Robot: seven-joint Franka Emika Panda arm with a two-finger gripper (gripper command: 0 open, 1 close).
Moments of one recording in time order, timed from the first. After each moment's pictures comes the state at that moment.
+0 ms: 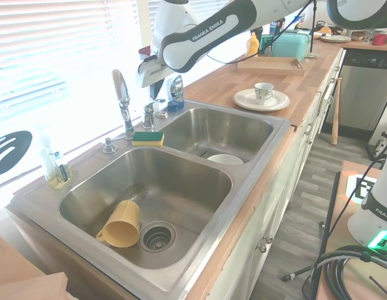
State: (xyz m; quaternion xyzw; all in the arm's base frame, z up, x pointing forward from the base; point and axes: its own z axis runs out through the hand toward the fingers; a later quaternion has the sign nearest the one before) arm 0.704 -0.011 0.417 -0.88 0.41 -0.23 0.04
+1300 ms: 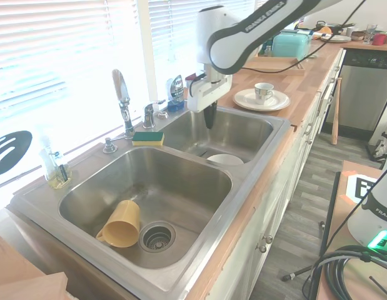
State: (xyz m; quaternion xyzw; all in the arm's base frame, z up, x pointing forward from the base) arm 0.498 -0.004 0.378 -0.91 0.42 -0.02 -0.01
